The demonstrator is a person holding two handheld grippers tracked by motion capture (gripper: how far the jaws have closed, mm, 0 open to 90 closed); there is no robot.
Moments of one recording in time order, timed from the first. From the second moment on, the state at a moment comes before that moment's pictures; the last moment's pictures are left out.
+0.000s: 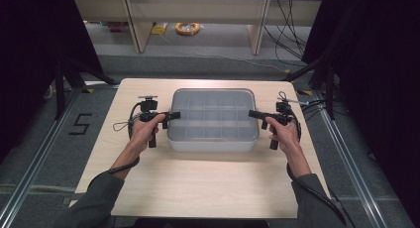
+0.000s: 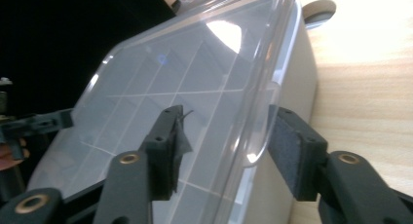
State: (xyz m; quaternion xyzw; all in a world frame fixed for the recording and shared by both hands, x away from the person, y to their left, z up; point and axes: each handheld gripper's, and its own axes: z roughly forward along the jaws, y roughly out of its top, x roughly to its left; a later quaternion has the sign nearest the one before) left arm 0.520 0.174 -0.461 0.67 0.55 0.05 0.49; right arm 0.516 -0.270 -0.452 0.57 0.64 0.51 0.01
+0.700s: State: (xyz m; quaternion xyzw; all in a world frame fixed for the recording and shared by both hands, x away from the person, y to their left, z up) left arm 0.497 0.177 -0.423 0.62 0.56 0.11 0.55; right arm 0.504 -0.270 -0.418 0.53 0.64 0.55 0.03
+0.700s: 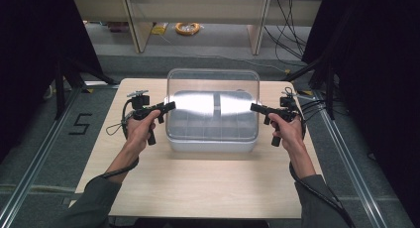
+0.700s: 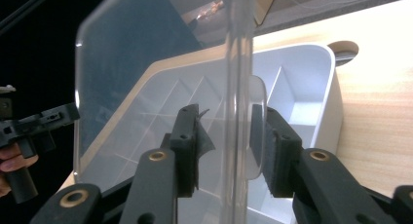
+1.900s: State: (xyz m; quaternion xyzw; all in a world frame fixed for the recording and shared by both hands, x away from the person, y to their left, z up) left arm 0.393 0.178 -0.406 0.63 0.52 0.15 0.56; right arm 0.411 -0.270 -0.388 0.49 0.66 0.56 0.06
